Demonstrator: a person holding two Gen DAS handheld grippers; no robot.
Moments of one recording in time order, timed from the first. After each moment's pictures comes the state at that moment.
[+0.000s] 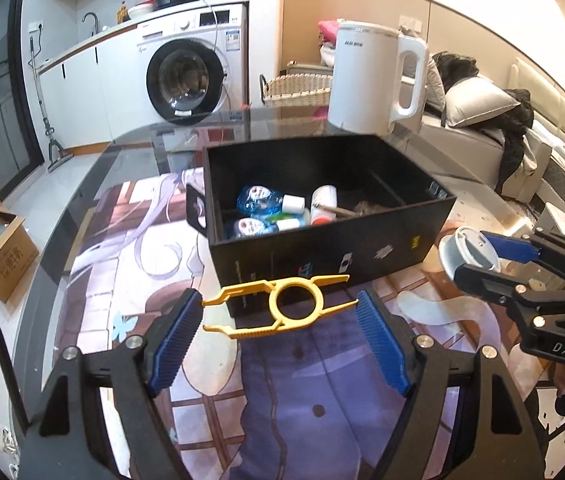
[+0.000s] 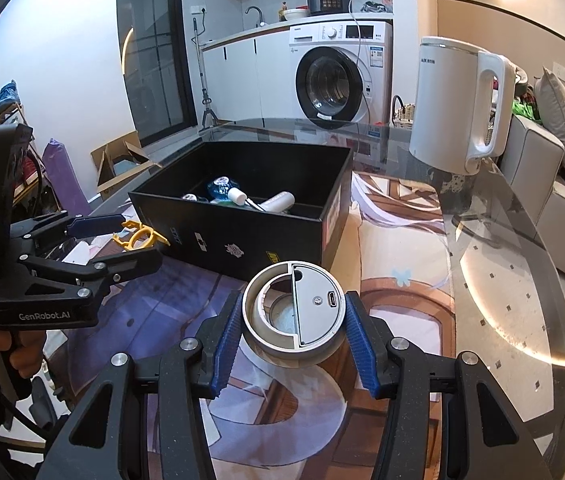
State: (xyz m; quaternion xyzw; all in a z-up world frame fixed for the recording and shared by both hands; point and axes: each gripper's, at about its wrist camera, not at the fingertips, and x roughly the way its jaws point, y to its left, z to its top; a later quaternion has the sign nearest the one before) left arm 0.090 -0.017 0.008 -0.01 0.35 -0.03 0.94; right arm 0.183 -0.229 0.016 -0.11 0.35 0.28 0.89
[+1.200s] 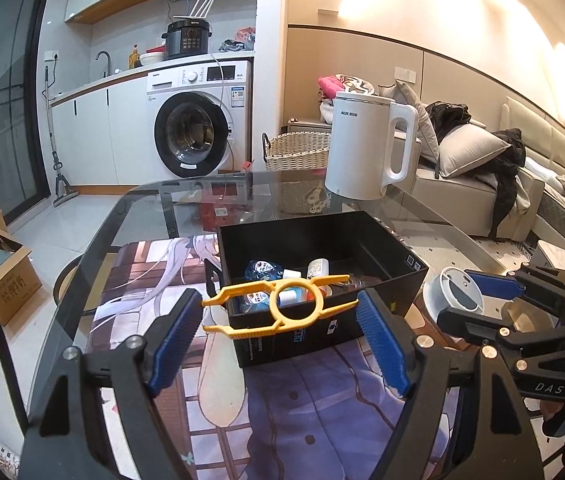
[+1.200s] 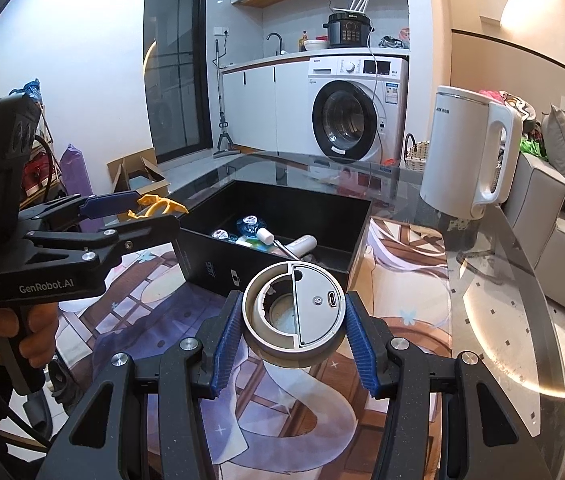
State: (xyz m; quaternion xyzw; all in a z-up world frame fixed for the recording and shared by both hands) left arm 0.071 -0.013 0.045 -0.02 0.26 -0.02 0.97; right arm 0.164 -0.221 0.043 -0.11 0.29 0.31 0.90
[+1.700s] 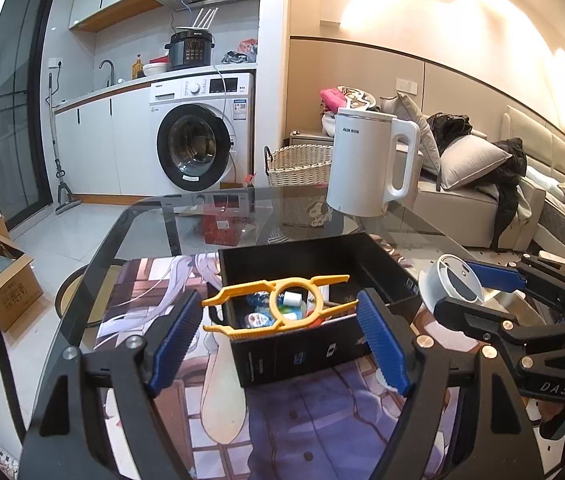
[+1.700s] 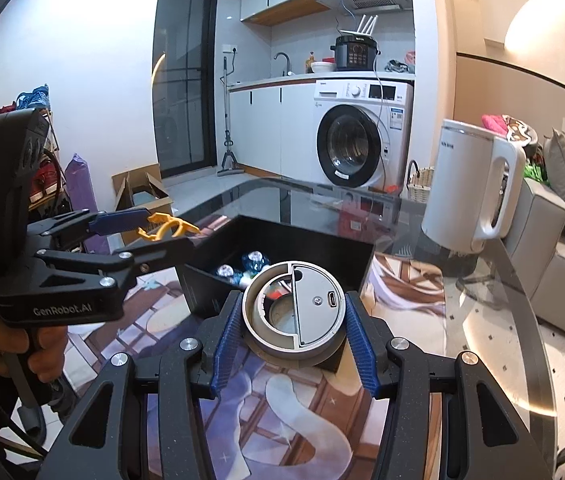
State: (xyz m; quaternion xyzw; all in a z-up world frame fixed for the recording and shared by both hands) left arm 0.076 -0.014 0.058 -0.03 0.24 -0.02 0.97; right arm 0.165 -0.212 0.068 -0.12 0.25 0.32 0.90
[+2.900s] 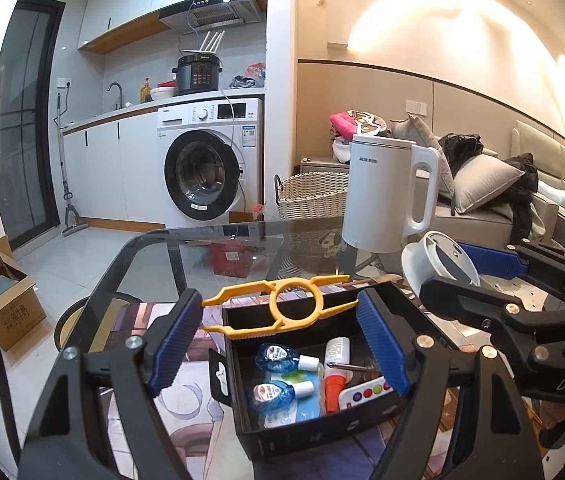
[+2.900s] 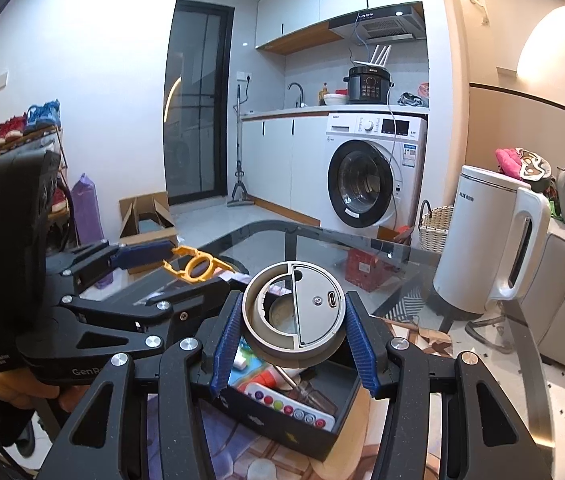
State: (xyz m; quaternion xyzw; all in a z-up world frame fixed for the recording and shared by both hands) left arm 0.121 -0.011 0.061 -0.02 0.19 0.01 0.98; right arm 0.203 -0.184 0.091 -0.11 0.19 0.35 0.91
